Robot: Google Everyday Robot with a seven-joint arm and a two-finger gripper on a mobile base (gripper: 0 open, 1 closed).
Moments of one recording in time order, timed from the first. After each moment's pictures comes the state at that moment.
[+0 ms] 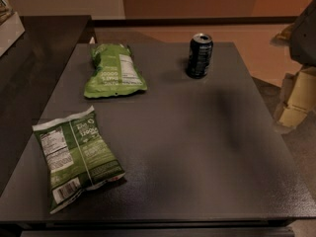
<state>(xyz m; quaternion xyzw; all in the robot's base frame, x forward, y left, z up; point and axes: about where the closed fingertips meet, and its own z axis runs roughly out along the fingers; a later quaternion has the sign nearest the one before) 0.438 -0.217 0.976 -0.60 0.78 -0.03 0.16</state>
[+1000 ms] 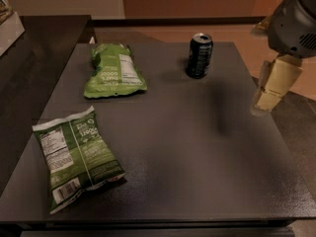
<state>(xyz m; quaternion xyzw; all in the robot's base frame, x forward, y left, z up) 0.476 -0.195 0.976 -0.62 0.76 -0.02 0.20</state>
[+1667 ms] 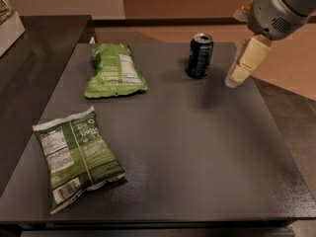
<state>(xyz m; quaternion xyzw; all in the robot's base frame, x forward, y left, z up) 0.557 -0.177 0.975 -0.60 0.75 0.01 0.27</state>
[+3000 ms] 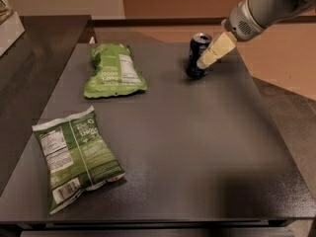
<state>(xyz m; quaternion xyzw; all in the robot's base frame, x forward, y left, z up) 0.674 -0.162 0.924 -0.49 0.80 0.11 0.33</state>
